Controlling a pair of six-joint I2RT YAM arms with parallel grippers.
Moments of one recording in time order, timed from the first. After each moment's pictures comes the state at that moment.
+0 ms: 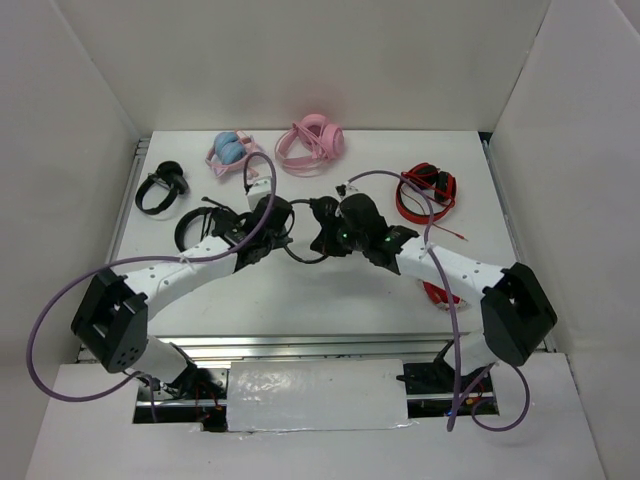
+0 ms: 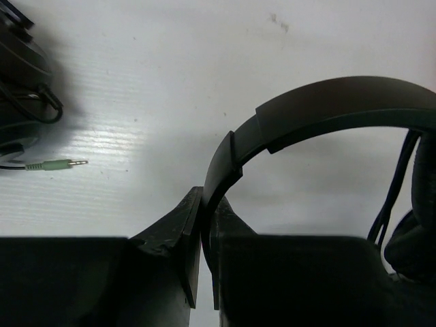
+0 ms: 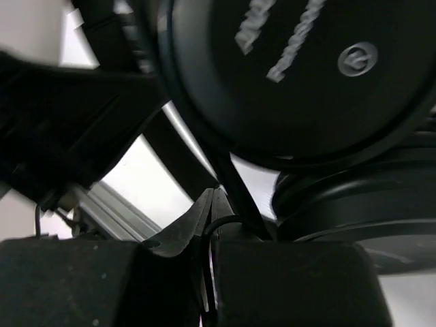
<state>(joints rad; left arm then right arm) -0.66 1.45 1.05 -0.33 -0.44 -0.76 0.73 1.45 0.97 -0.09 -0.11 0.71</state>
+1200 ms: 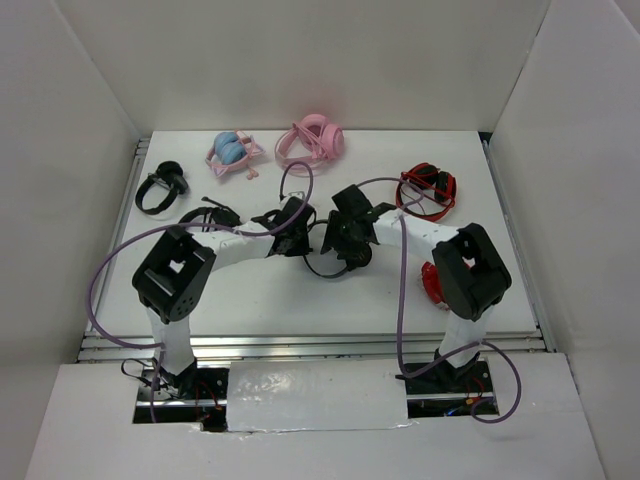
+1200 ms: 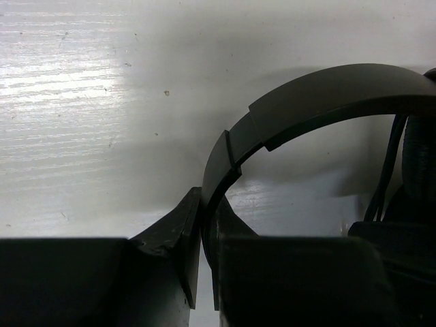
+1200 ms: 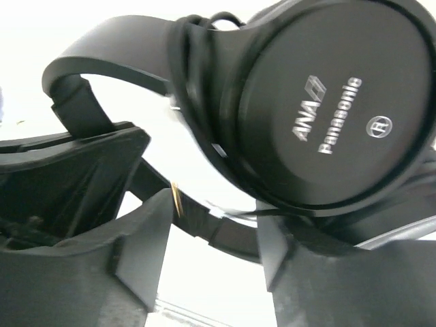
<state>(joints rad) -0.64 1.87 1.17 -0.25 -0.16 -0.68 0.58 1.79 1.17 -0.42 -0.05 0.80</state>
